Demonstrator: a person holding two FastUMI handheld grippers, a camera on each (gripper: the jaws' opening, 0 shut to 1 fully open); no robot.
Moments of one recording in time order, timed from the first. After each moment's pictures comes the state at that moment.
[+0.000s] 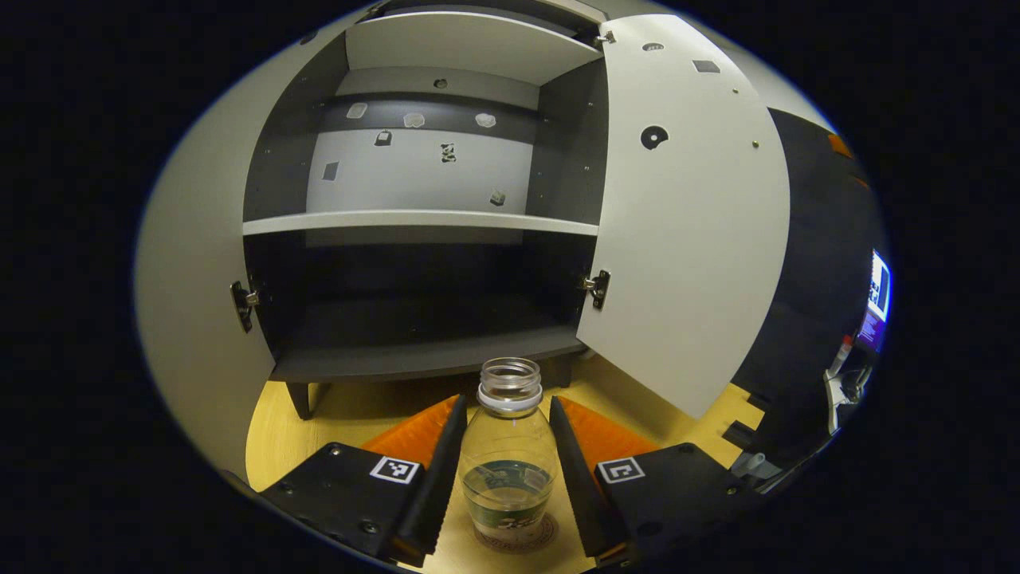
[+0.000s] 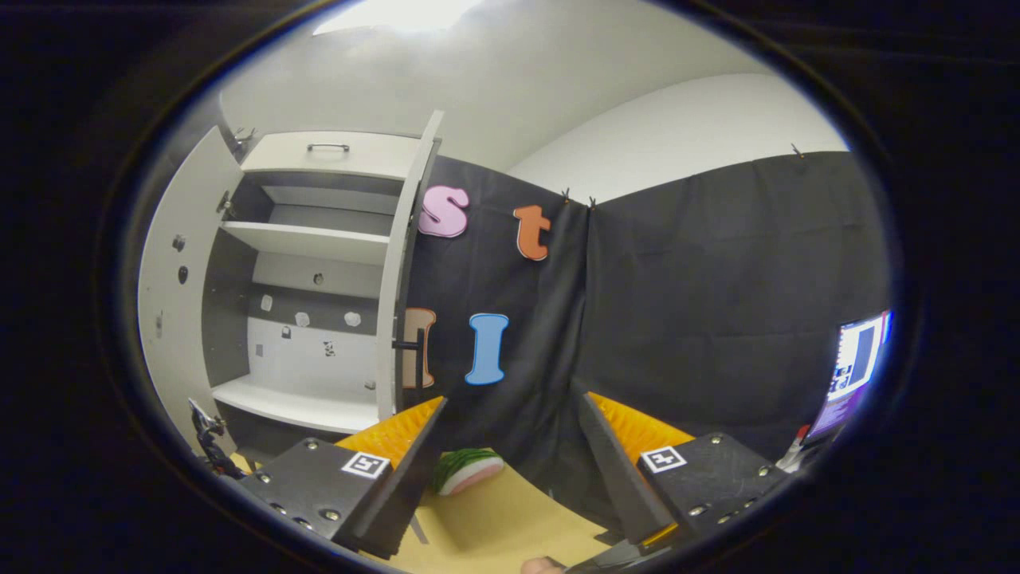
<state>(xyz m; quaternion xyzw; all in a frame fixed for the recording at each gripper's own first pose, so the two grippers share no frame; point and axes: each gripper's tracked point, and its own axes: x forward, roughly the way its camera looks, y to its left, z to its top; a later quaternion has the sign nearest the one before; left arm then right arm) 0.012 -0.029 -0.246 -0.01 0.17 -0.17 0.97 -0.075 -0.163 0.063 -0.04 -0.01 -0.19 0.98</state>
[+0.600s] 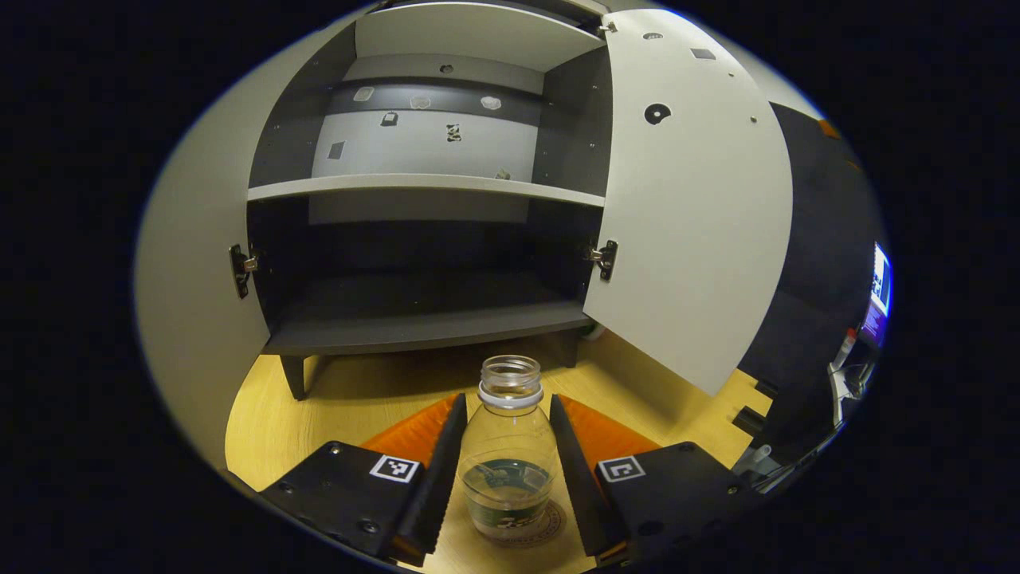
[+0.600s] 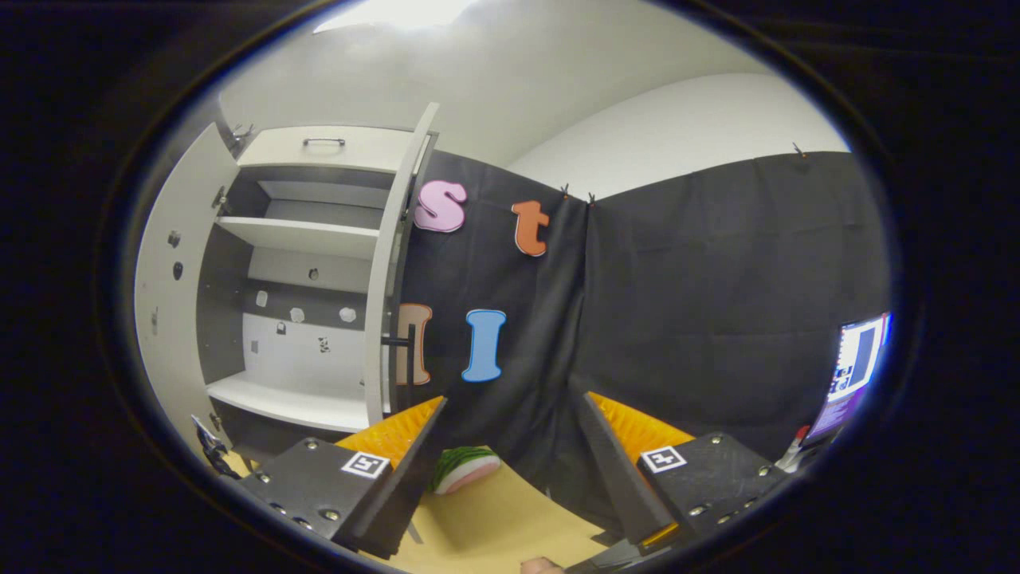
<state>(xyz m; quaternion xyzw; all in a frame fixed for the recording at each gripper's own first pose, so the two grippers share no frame) 0.007 -0.026 -0.274 -0.02 0.18 -0.17 0.97 -0.064 -0.170 0.058 -0.04 0.00 -0.19 0.98</state>
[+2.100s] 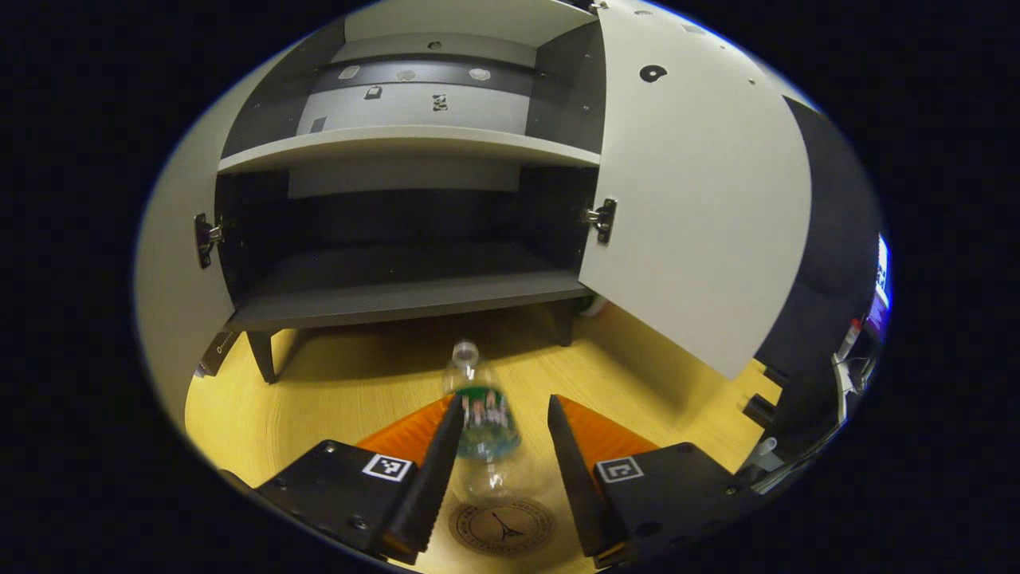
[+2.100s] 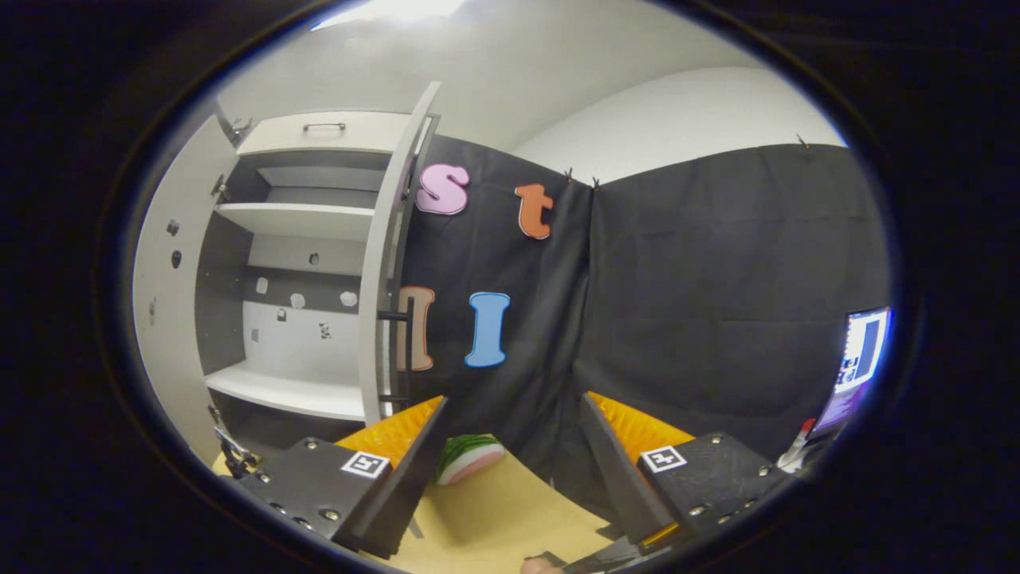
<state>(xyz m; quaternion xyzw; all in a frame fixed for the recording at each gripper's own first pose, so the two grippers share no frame) 0.031 -0.045 -0.333 0.00 0.23 -0.16 0.96 -0.058 -0.179 0.033 -0.04 0.02 -0.20 0.98</state>
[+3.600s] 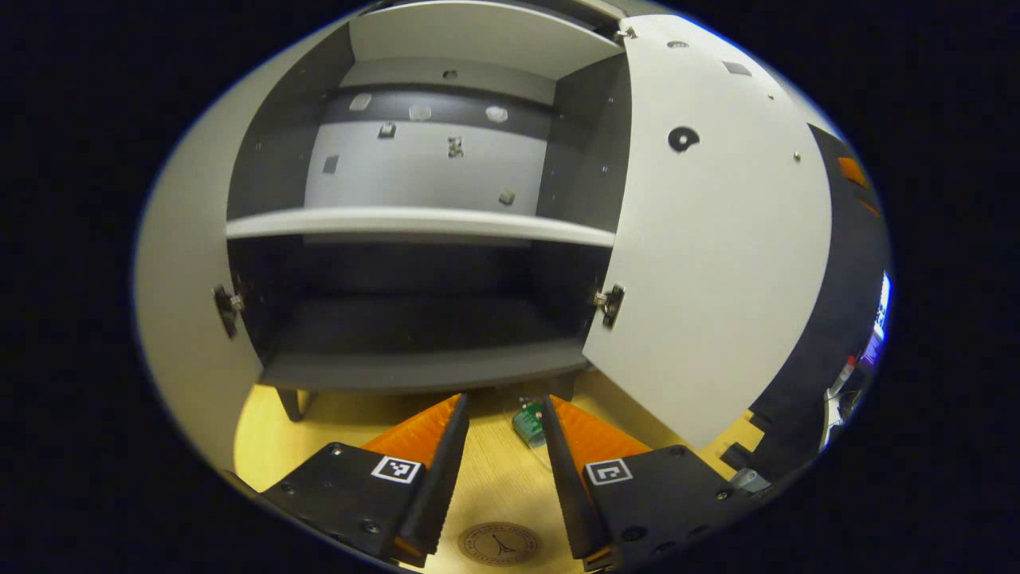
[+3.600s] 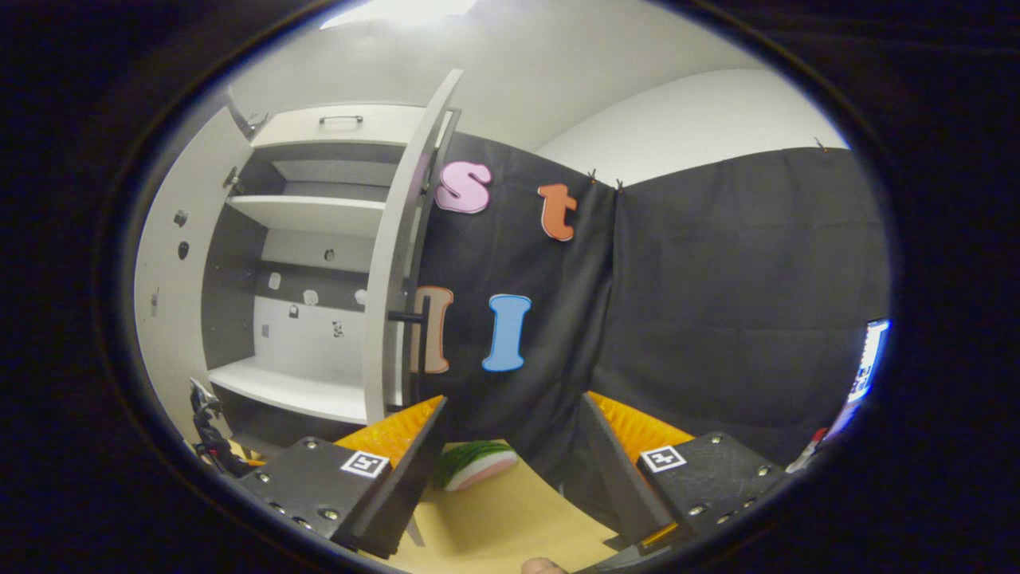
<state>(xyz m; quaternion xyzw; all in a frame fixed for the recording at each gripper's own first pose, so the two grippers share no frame) 0.045 -0.037 -0.196 -0.02 0.16 -0.14 0.98 -0.008 -0.161 0.039 -0.04 0.01 -0.14 0.99</state>
